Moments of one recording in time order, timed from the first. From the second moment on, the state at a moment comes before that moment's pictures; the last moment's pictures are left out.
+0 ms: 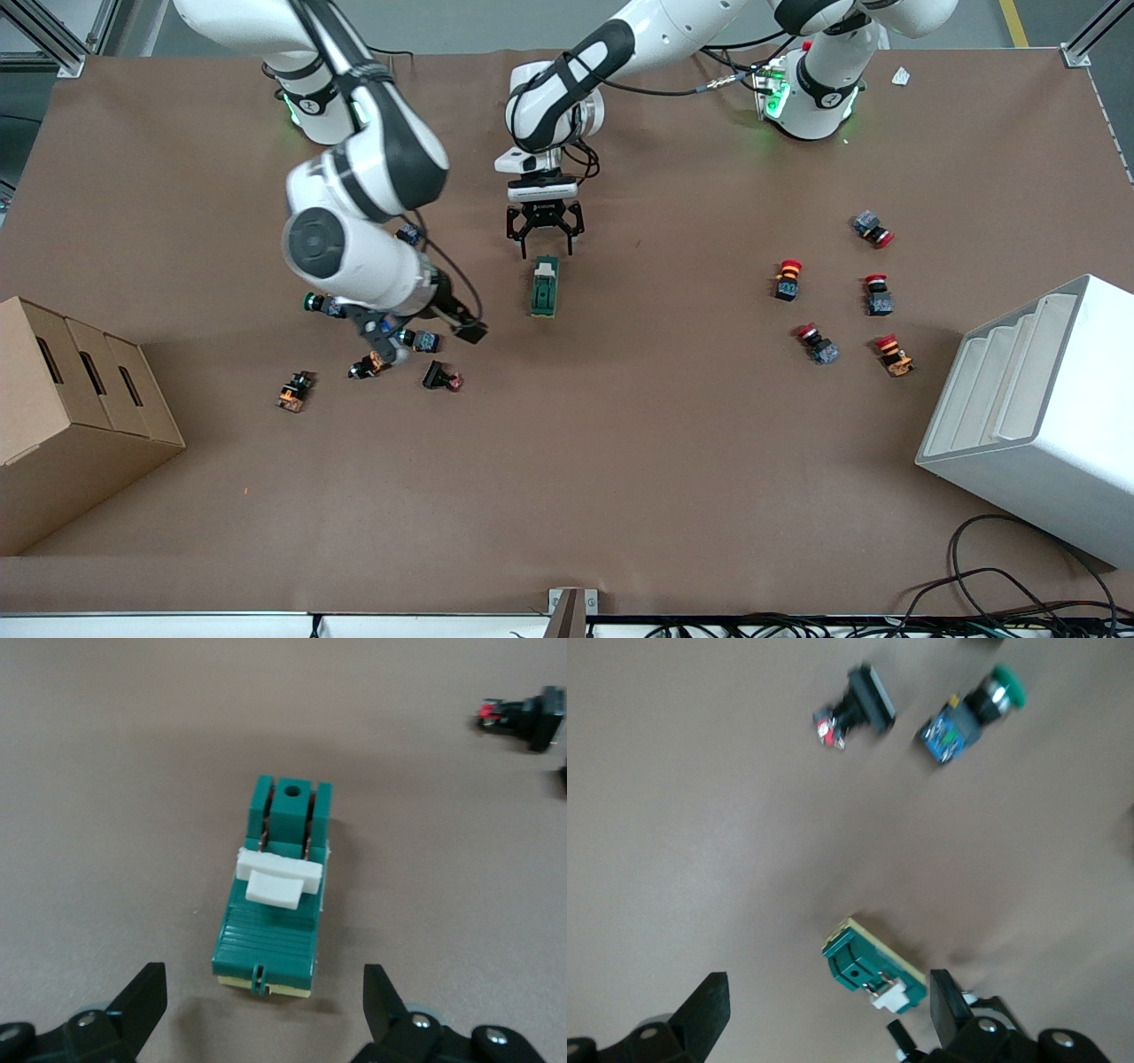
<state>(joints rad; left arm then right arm) -0.83 0.78 -0.45 -1.84 1.58 2.12 -2.42 0.57 0.39 -0.05 -1.74 0.35 2.12 1.24</state>
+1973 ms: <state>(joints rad) -0.86 0.84 -0.44 -1.89 1.86 2.00 -2.55 0.91 0.52 -0.05 -2.03 0.49 2.73 1.32</state>
